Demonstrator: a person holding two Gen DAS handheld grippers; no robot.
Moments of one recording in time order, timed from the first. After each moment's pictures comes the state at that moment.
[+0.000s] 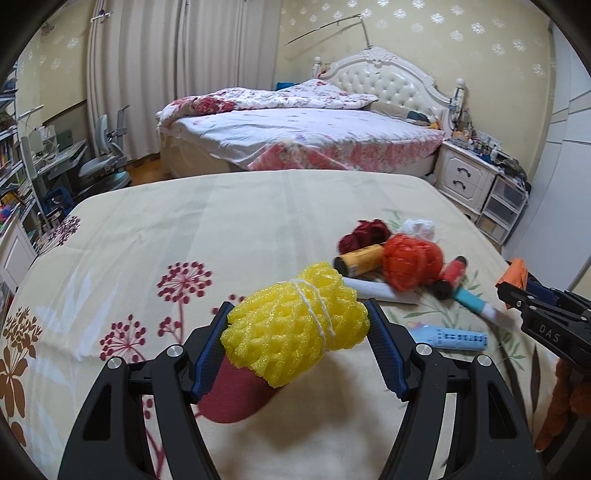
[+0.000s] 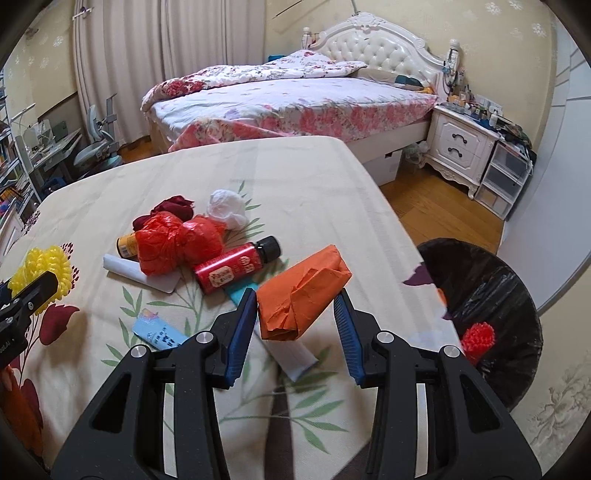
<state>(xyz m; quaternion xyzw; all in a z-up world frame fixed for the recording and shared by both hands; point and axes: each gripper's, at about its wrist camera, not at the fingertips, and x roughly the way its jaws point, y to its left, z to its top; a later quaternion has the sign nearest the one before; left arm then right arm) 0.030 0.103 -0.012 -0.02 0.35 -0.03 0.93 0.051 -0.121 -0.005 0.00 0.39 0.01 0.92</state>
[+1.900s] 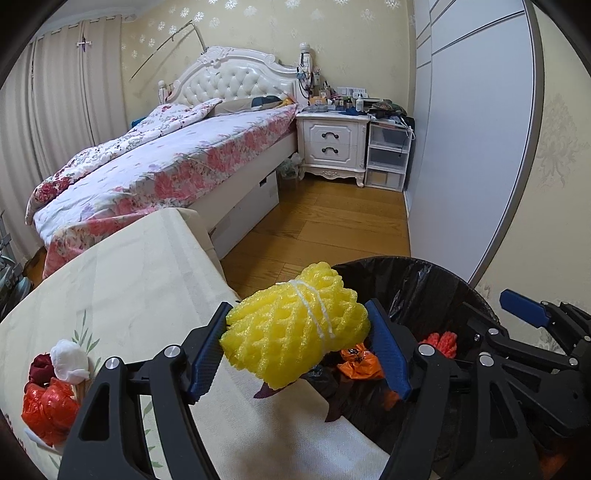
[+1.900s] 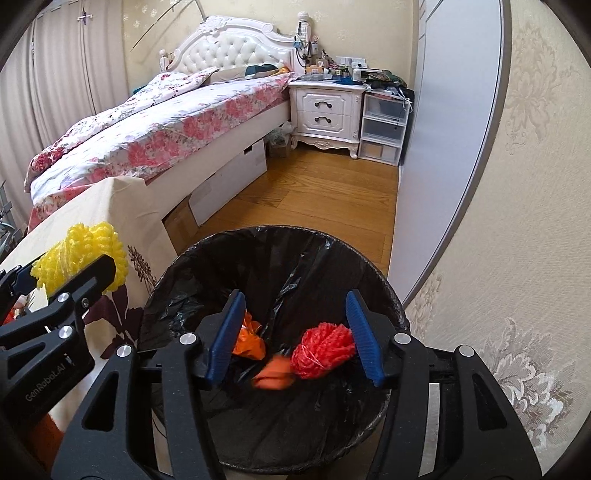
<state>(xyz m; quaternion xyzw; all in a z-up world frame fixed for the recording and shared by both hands) 0.111 -0.205 -0.031 0.11 0.33 -0.25 0.90 0.046 -0.346 -0.037 0.10 0.37 -0.21 0.90</state>
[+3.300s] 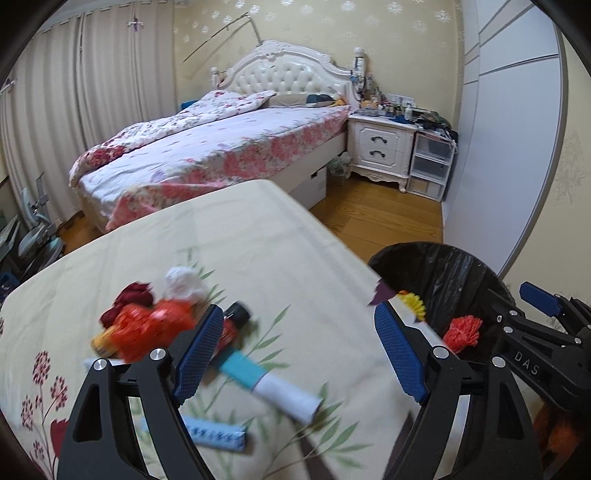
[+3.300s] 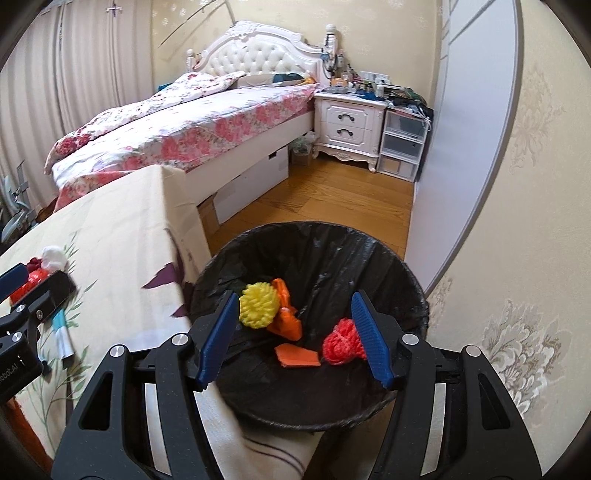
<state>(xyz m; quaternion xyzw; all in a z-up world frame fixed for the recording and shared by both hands) 0.069 -0.100 -0.009 0.08 0.34 -0.16 0.92 0.022 -0.282 -0.017 0.06 0.36 -0.16 0.92</state>
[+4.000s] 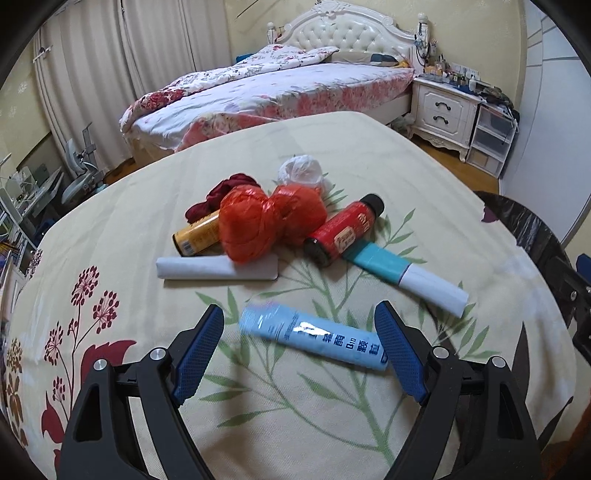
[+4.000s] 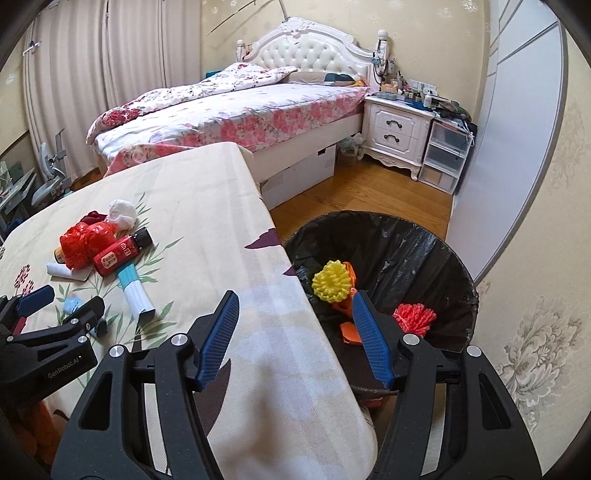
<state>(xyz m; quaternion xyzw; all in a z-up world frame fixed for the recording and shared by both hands) 0.062 -0.028 -0.049 0.08 0.43 -0.05 0.90 0.006 -0.213 -0.015 0.03 0.37 -0.09 0.92</state>
